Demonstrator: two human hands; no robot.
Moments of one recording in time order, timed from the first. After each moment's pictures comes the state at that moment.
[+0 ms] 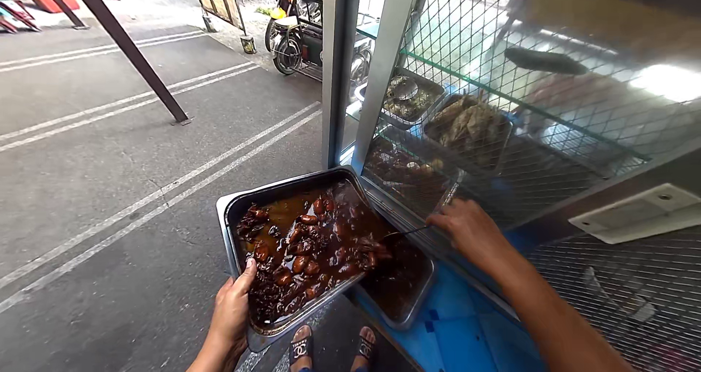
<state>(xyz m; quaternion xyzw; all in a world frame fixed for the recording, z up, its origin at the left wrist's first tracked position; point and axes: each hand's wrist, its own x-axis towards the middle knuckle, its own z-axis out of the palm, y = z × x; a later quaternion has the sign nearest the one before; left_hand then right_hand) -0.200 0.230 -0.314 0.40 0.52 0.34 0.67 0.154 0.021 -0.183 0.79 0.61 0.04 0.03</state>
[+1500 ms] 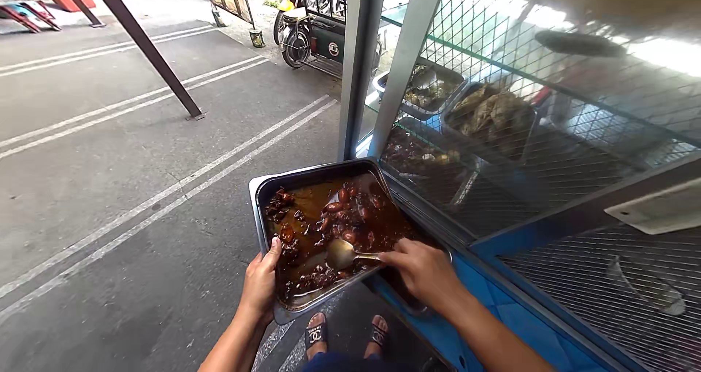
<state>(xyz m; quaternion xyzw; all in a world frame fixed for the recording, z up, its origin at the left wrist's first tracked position) -0.196 0.245 -0.313 0.43 0.49 0.33 0.68 0.044 0.039 -0.277 0.76 0.63 -0.02 -0.16</state>
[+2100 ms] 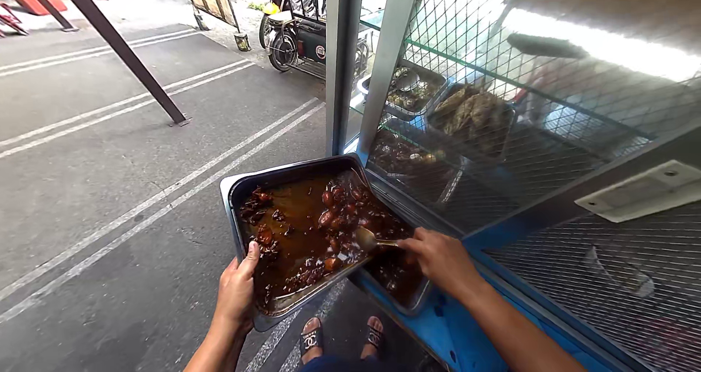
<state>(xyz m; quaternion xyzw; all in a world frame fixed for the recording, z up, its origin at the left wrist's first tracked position) -0.203 0.252 -0.301 0.46 0.49 0.36 0.65 0.086 0.015 -0.262 0.80 0.59 -0.01 -0.09</state>
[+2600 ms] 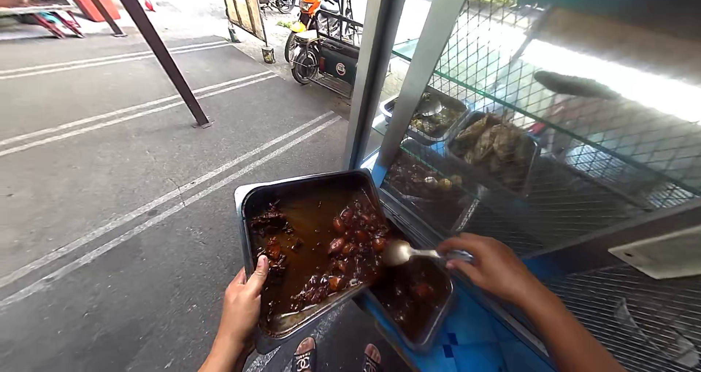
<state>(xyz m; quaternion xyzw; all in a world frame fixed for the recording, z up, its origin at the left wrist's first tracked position) -0.209 0.248 -0.300 0.49 0.51 0.38 0.59 0.148 0.019 -0.191 0.82 0.54 -0.17 -0.09</state>
